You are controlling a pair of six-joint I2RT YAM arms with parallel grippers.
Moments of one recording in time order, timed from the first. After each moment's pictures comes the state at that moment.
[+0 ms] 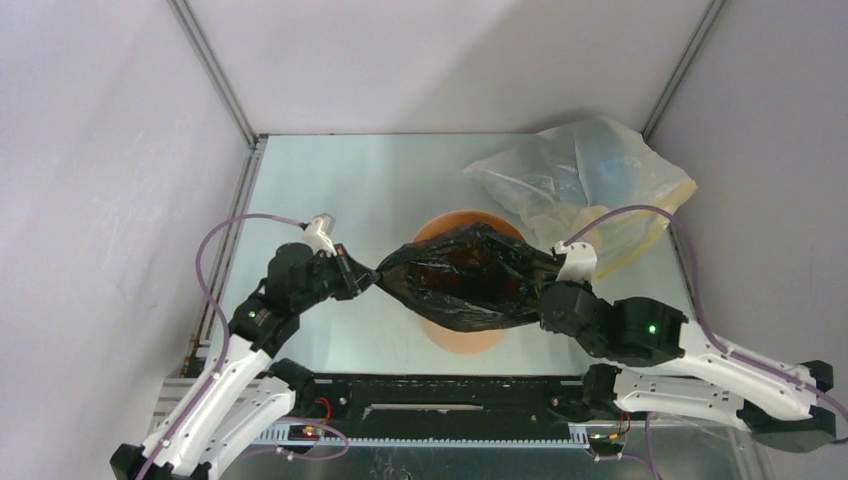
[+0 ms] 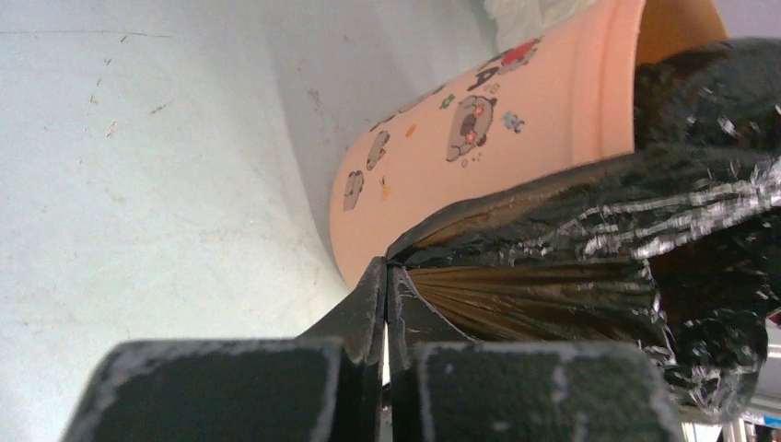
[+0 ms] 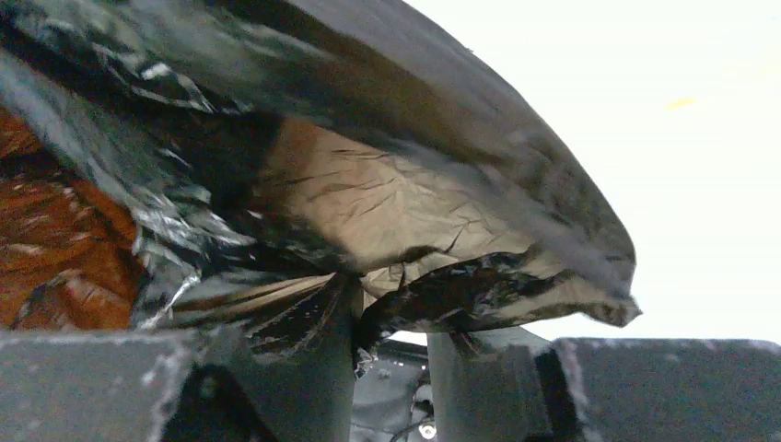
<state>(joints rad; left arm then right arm) -0.45 0.63 0.63 -0.46 0.21 -0.66 1.22 0.77 0.94 -1.13 0.68 0.85</state>
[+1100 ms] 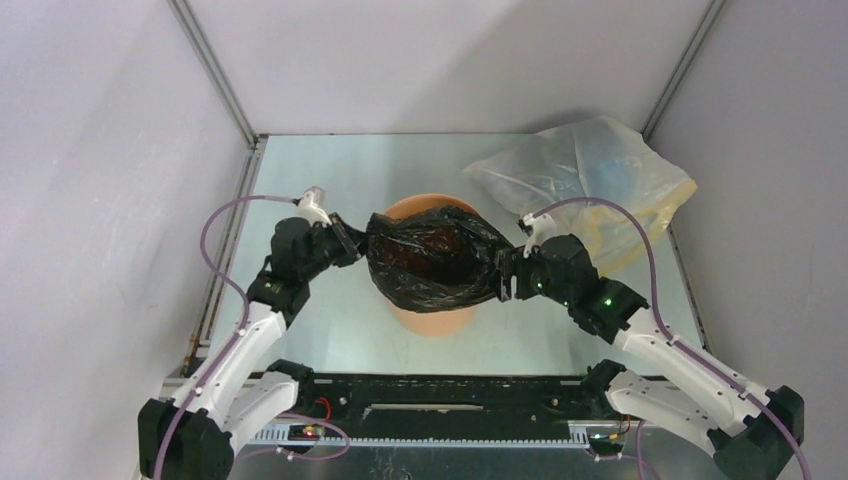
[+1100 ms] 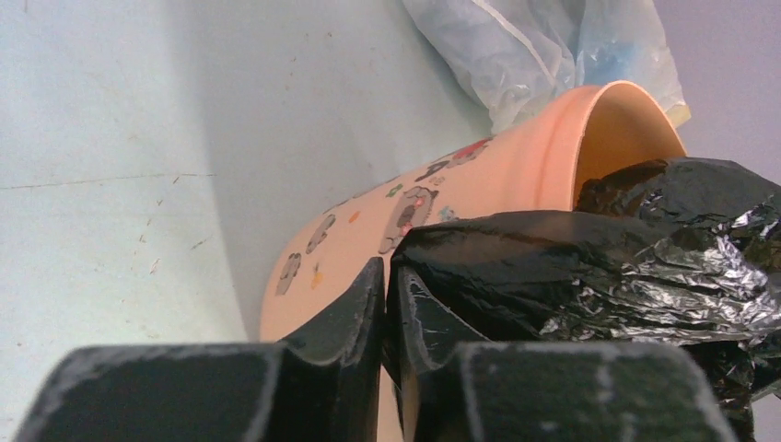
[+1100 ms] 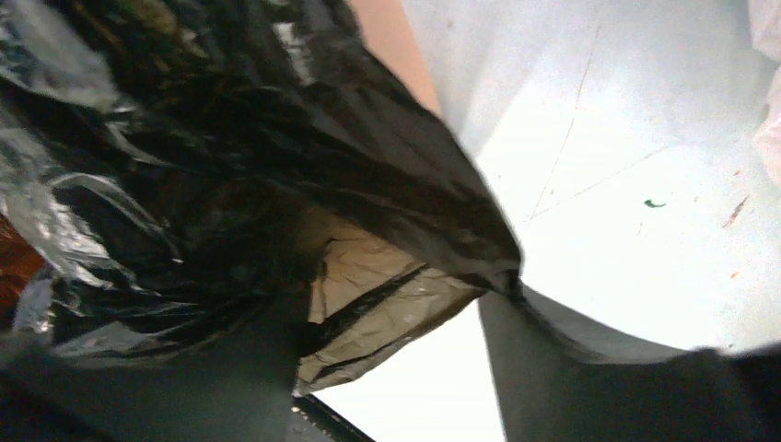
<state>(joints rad) -0.28 0.90 0.61 -0.07 0.27 -0.67 0.70 0.87 0.70 -0.39 0.01 0.38</state>
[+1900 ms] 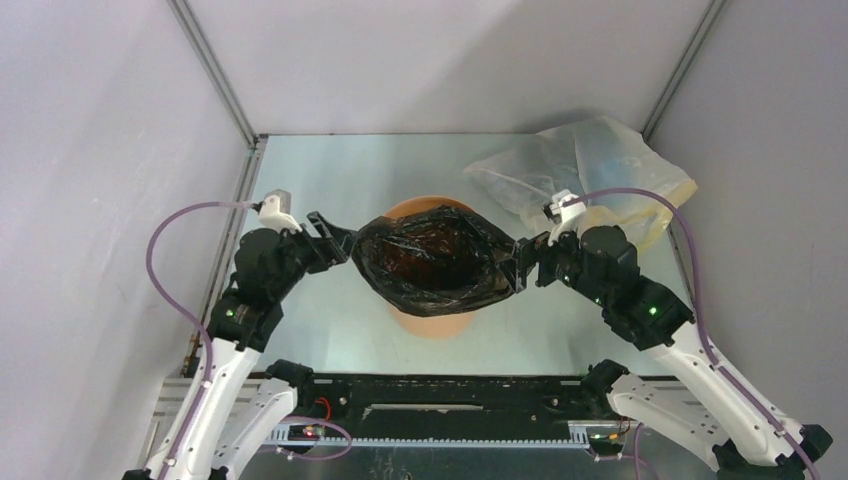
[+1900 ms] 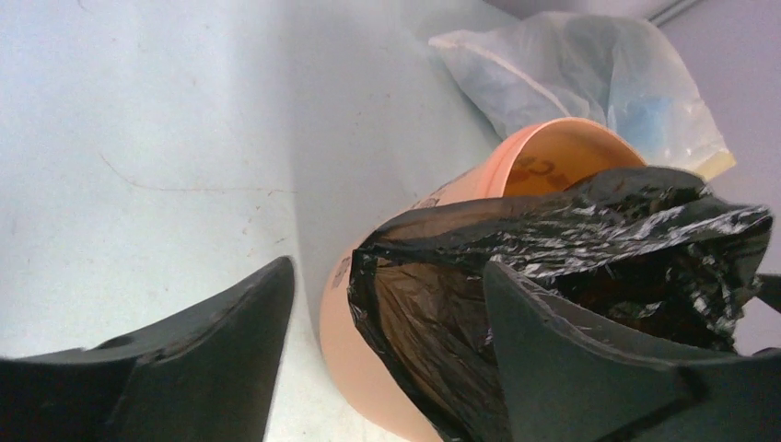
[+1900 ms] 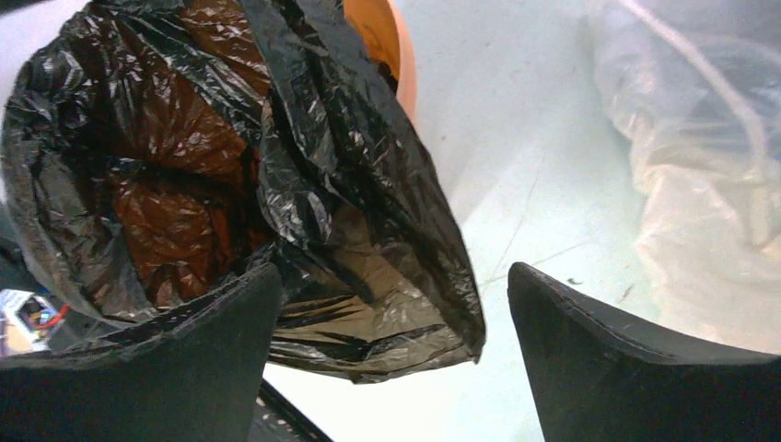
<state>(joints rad) -0.26 0.65 0.75 -0.41 0.09 -0.58 0.67 0.74 0.89 -0.50 -0.03 0.22</state>
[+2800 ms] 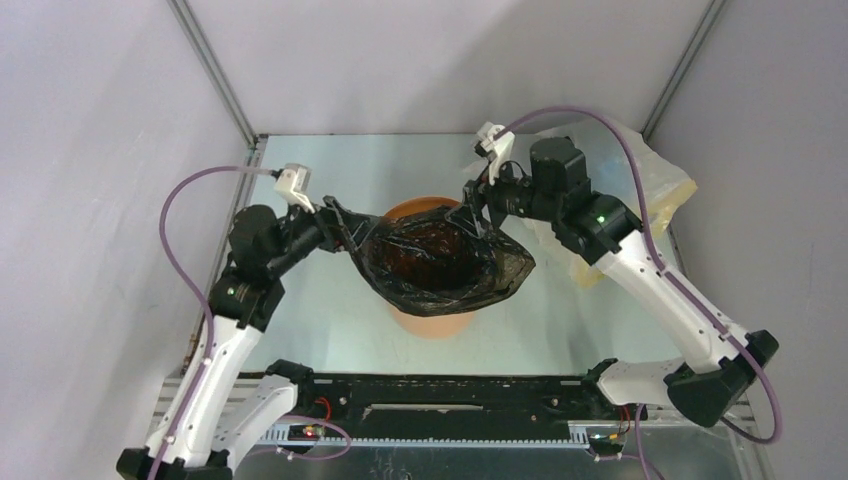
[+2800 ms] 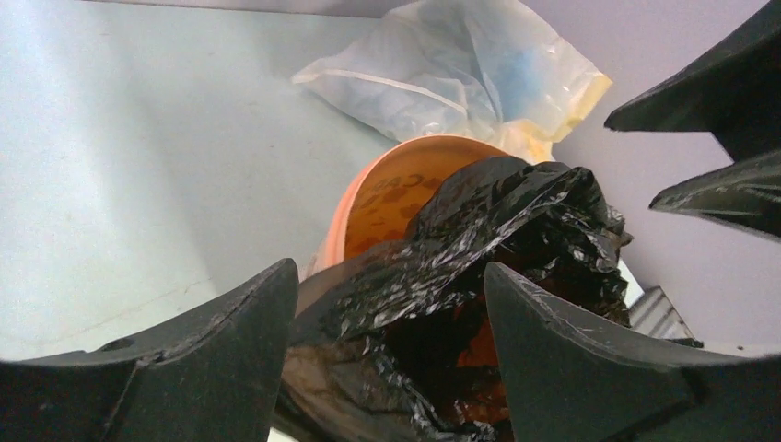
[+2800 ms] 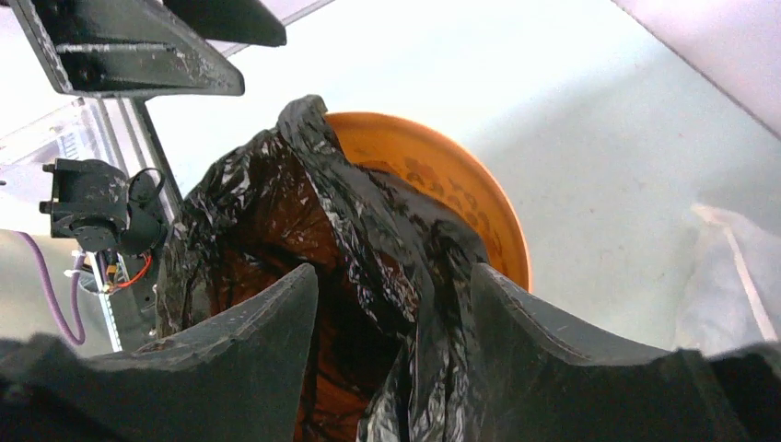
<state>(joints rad) -0.27 0.80 0.91 -0.27 0.39 -0.42 0.65 1.26 1.41 -0.49 -0.39 -0.01</state>
